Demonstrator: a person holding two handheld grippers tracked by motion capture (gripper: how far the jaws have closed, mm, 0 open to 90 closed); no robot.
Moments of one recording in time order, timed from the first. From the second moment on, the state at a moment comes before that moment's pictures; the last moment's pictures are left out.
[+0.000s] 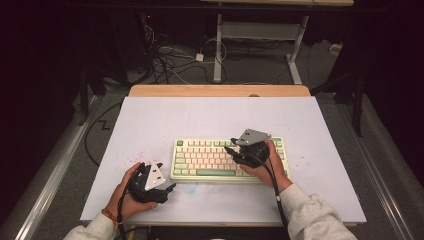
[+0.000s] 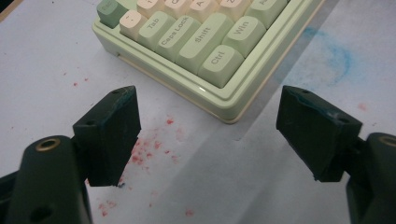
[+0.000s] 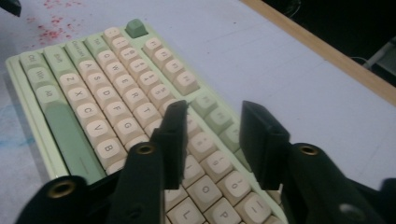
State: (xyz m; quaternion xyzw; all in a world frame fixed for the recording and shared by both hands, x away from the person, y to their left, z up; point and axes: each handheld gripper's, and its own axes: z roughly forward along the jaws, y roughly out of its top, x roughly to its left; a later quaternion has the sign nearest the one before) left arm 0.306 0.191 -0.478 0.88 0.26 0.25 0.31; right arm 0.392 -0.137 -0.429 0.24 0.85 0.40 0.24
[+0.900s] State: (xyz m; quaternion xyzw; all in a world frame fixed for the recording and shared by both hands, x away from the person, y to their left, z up) left arm 0.305 0.197 -0.473 0.88 0.27 0.25 0.31; right arm 0.357 -0.179 -0.406 0.25 0.80 0.45 0.32
